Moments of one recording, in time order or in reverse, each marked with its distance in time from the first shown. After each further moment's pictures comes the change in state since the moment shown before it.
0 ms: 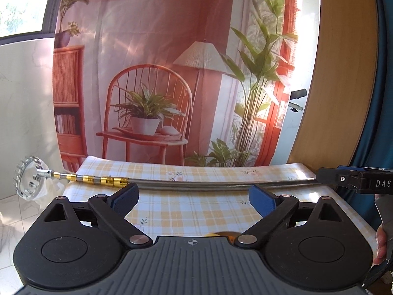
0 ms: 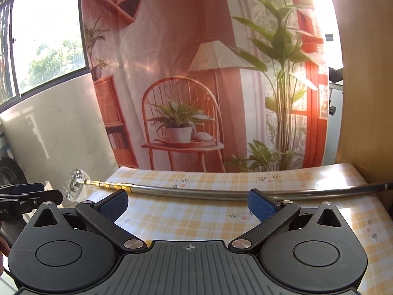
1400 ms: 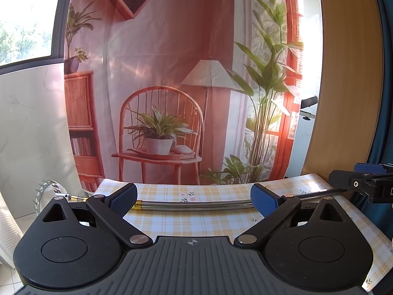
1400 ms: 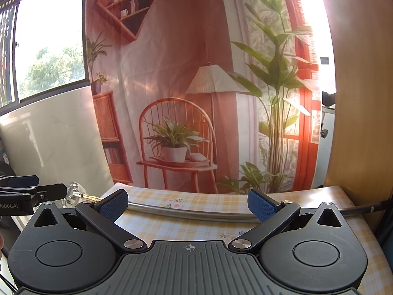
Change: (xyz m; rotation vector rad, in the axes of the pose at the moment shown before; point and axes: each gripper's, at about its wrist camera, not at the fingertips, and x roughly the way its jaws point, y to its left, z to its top) left arm -0.012 -0.026 0.031 0.044 -0.039 0.099; right arm -0.025 0.007 0.021 -0.041 -0.071 -0.032
